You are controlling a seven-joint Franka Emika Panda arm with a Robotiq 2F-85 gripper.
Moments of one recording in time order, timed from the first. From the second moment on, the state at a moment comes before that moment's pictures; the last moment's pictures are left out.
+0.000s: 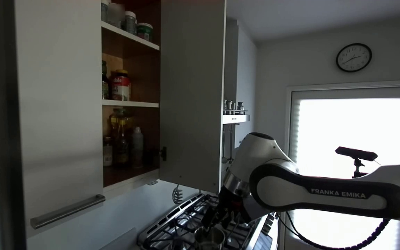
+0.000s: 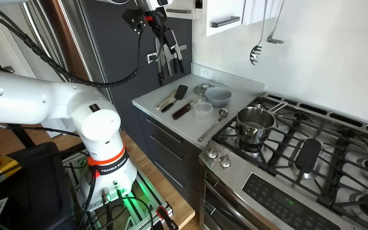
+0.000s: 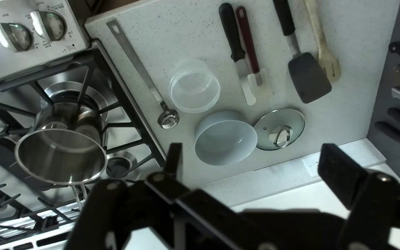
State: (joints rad) arm 0.02 -0.98 0.15 -2.60 0.16 2.03 0.27
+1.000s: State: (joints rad) arm 0.00 -0.66 0.32 -2.62 0.16 2.34 0.51
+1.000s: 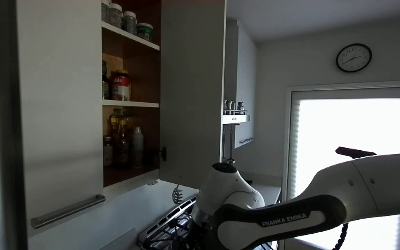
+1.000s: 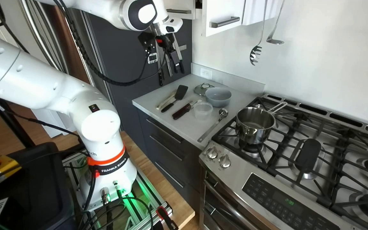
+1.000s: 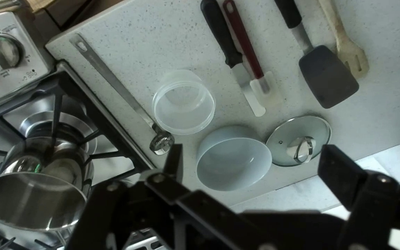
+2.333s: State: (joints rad) arm -0.04 -0.26 0.28 -2.56 0.11 2.53 0.70
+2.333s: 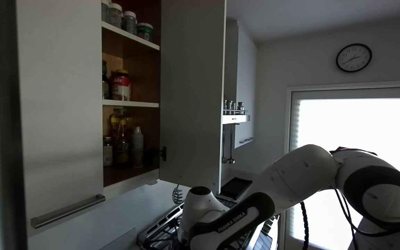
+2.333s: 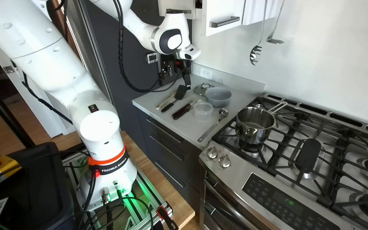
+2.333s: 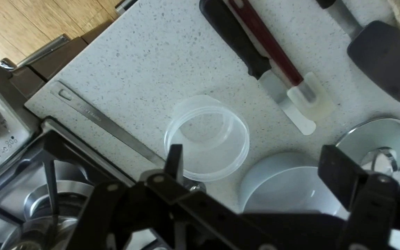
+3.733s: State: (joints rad) arm 0.07 0.18 0.07 -2.47 0.02 2.87 0.94
